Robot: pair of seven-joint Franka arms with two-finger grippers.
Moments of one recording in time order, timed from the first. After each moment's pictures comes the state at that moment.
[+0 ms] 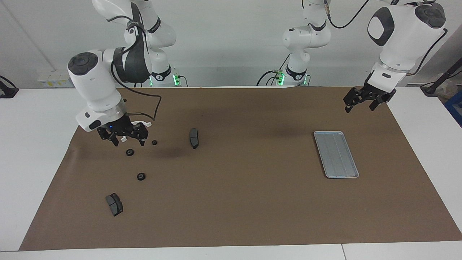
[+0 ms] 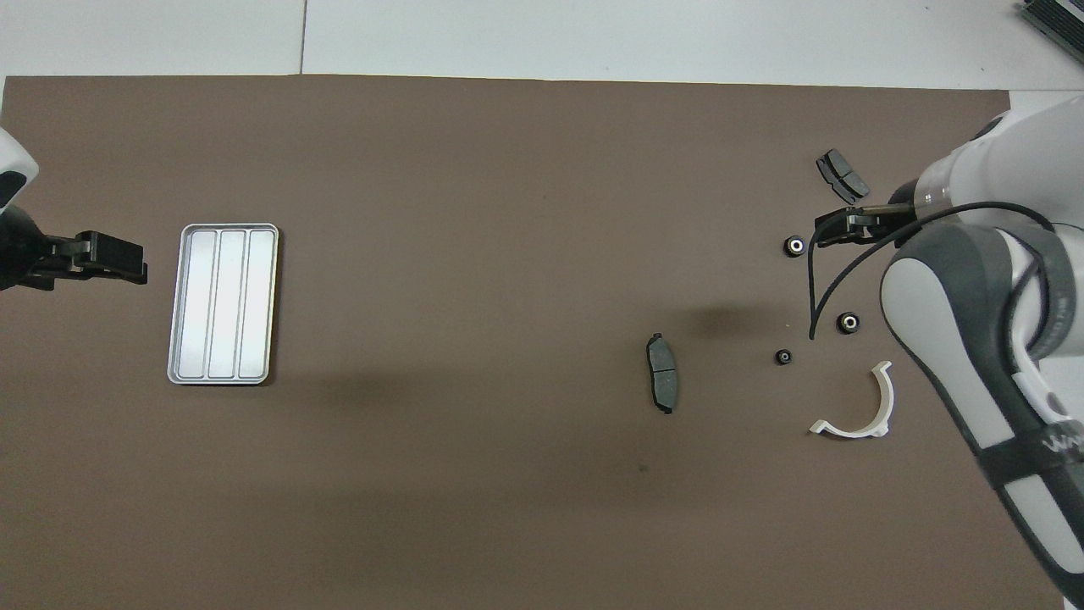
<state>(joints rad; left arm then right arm) 0.03 -0.01 -0.05 -1.71 0.00 1.71 -0.02 0.07 0.11 -0.03 -1.77 0.00 1.96 0.05</state>
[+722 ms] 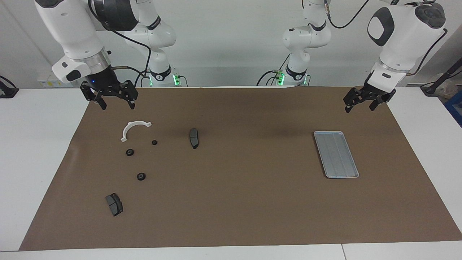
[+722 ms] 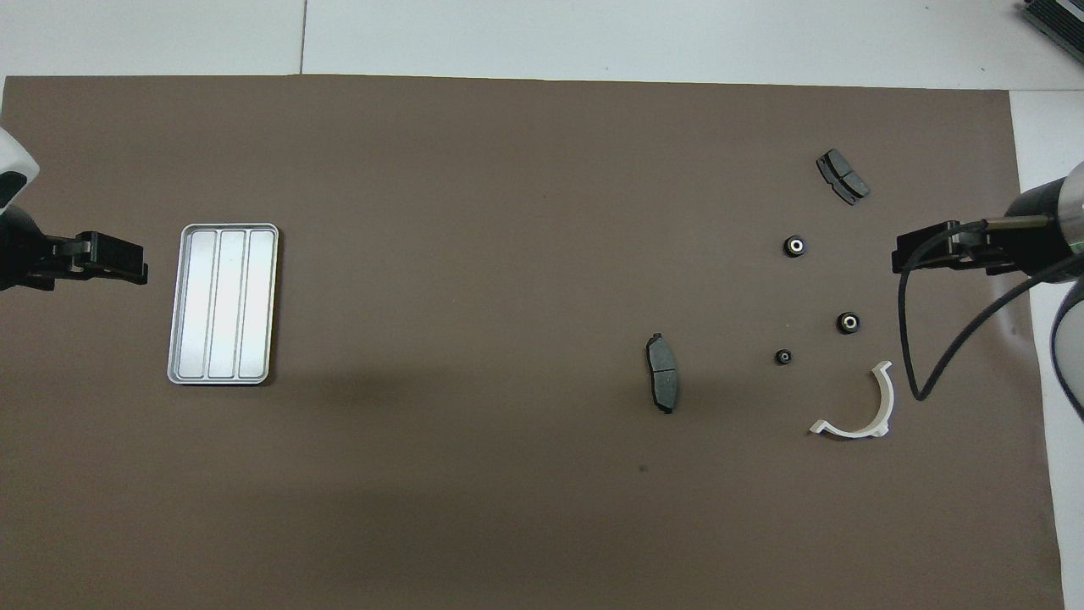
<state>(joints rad) 0.03 -0.01 -0.05 -1.71 0.00 1.71 -0.02 0.06 0.00 -0.04 -1.62 0.02 1.65 0.06</state>
